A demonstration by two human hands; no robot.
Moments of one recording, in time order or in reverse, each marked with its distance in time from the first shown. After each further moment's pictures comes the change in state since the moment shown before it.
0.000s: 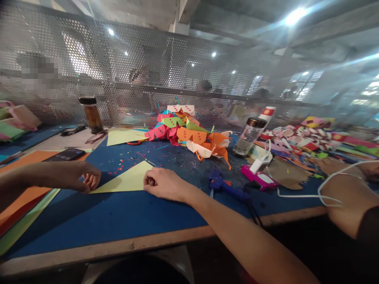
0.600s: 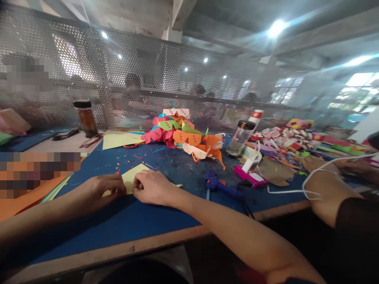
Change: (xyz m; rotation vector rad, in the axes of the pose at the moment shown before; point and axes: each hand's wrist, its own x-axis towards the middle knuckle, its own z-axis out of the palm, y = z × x) left_hand 0.036 0.027 0.069 0.121 0.500 0.436; right_hand 0.018 -0.013 0.025 -0.159 0.138 -0.052
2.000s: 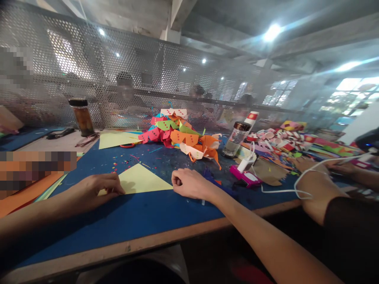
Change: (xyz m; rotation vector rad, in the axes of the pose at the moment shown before) left_hand 0.002 0.003 -0.006 -0.075 -0.053 -0.025; right_hand -0.064 0.049 -0.064 -0.180 -0.169 0.316
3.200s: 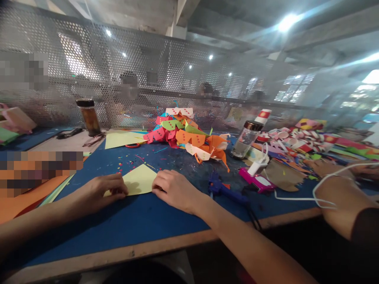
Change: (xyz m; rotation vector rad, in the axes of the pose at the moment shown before) left_hand 0.002 0.004 0.001 0.025 0.040 -0.051; right_hand 0.021 -0.032 0.024 0.040 0.211 -0.496
